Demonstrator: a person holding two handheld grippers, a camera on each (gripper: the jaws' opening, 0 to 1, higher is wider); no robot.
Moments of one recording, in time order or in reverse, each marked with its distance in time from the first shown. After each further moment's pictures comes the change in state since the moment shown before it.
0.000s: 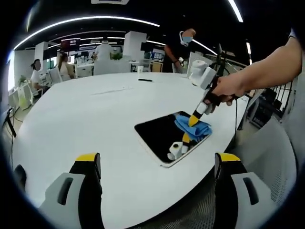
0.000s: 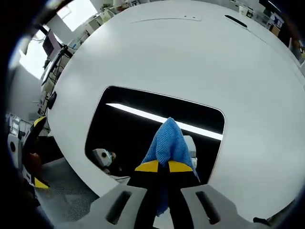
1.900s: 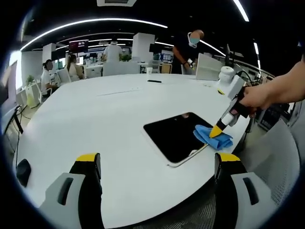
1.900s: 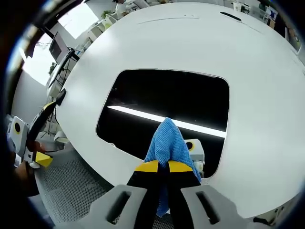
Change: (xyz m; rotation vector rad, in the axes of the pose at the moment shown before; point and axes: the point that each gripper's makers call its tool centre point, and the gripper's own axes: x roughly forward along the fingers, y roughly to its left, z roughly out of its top) left arm -0.004 0.013 -0.004 -0.040 -0.031 0.087; right arm -0.001 0.015 -0.042 0.041 -0.043 0.064
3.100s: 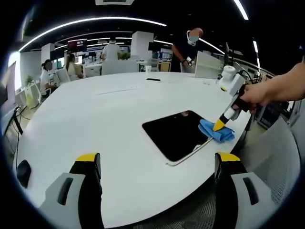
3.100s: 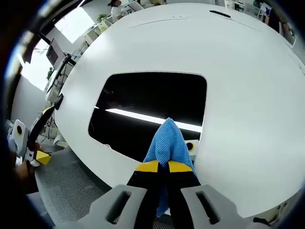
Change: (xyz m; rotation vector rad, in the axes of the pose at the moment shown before) left arm 0.000 -0.004 -0.002 0.013 0.011 -0.002; right arm -0.015 -0.034 -0.006 0.042 -0.016 -0.008
